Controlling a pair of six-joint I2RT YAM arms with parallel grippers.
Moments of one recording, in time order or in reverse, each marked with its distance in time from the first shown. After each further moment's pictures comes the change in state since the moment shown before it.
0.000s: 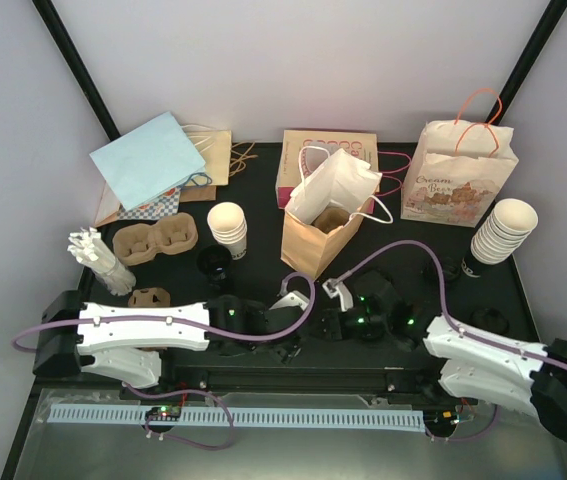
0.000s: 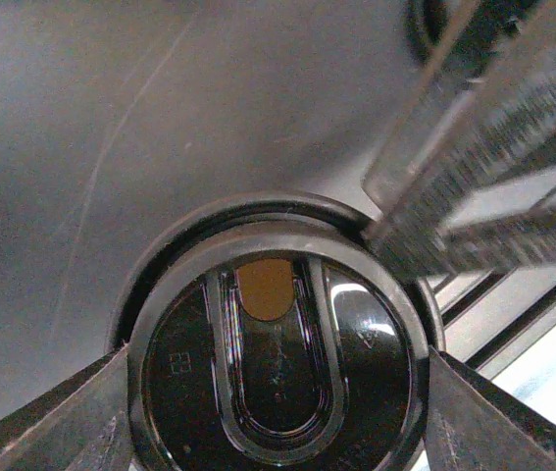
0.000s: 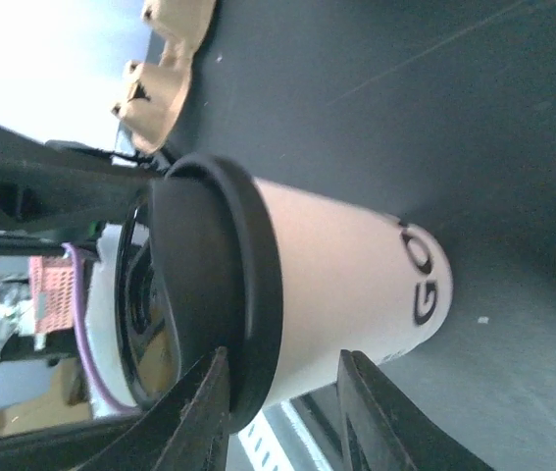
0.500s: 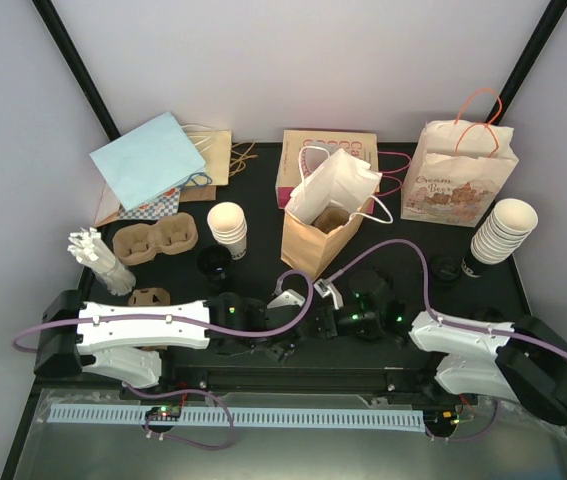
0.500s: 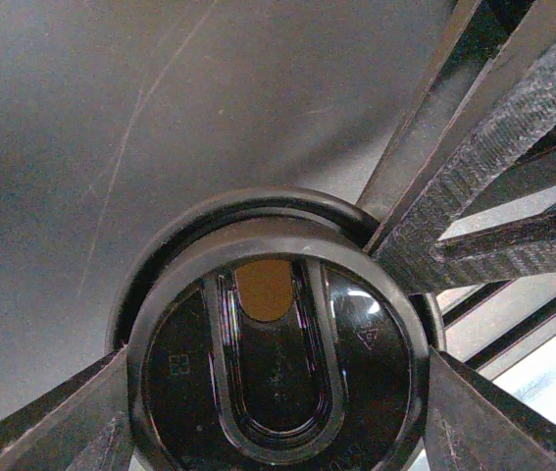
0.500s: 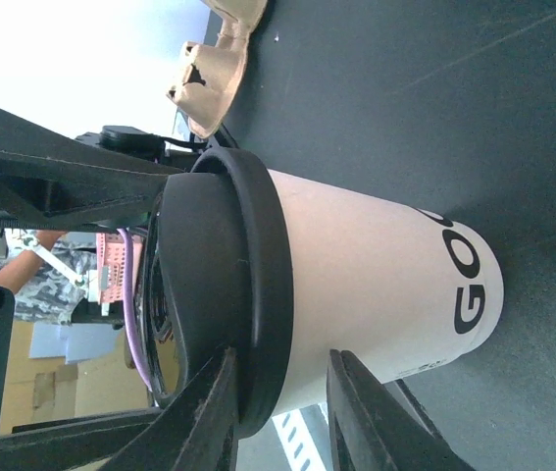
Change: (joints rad) left arm 0.004 0.011 0.024 -0.056 0.005 -0.027; right arm -0.041 0.153 -0.035 0.229 -0.158 0.044
